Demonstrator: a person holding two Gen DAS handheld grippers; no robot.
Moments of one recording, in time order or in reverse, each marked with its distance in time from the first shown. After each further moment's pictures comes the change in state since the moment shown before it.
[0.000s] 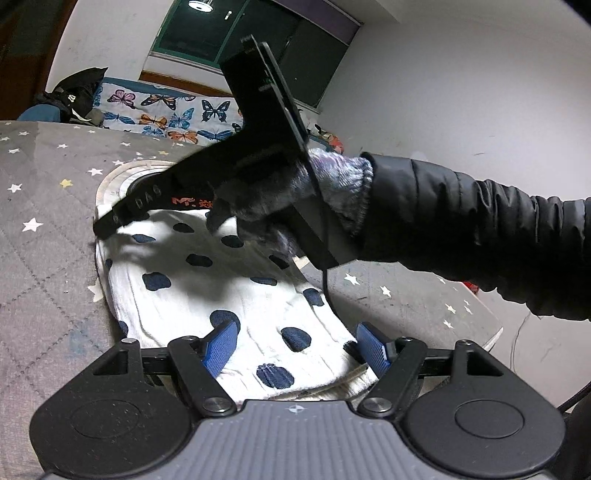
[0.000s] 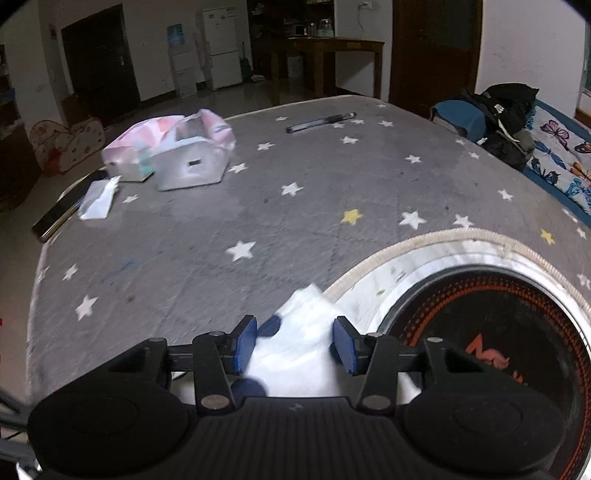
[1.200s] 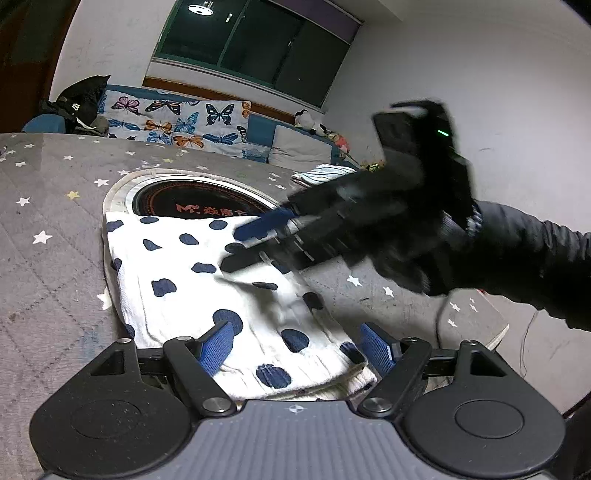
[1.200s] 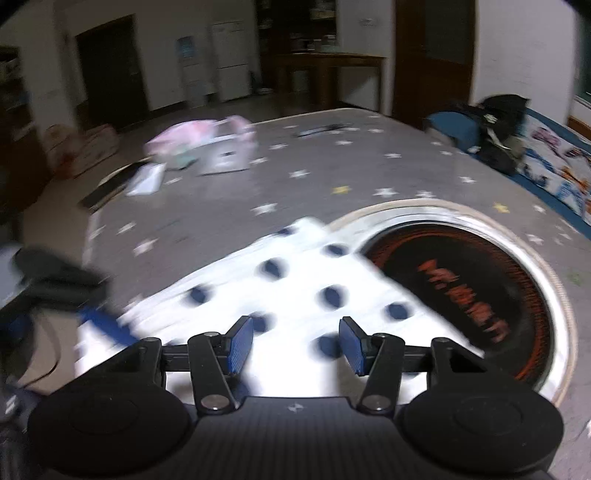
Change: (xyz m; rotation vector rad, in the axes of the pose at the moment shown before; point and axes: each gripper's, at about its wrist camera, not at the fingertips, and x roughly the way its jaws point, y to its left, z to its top) left arm -0.008 -0.008 0.004 0.029 0.005 0.042; right arm -0.102 0.015 -0.074 -0.041 -0.024 0.039
